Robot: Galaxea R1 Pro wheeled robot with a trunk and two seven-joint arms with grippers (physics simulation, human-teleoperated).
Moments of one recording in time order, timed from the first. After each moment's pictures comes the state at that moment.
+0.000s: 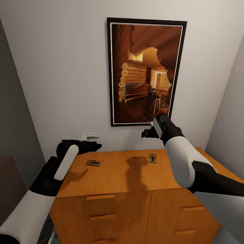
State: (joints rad) left arm -0.79 0.09 -0.28 -1.43 0.66 1.05 0.43; right arm -1.35 0.16 -0.26 -0.48 0.23 1.04 -0.05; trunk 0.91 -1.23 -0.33
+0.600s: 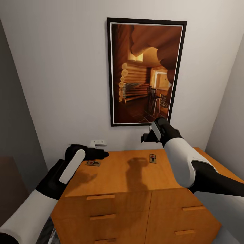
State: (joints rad) left arm -0.79 0.10 -0.40 -1.35 0.79 1.05 0.43; right arm -1.35 0.15 -0.26 -0.41 0.23 1.04 -0.05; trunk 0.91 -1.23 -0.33
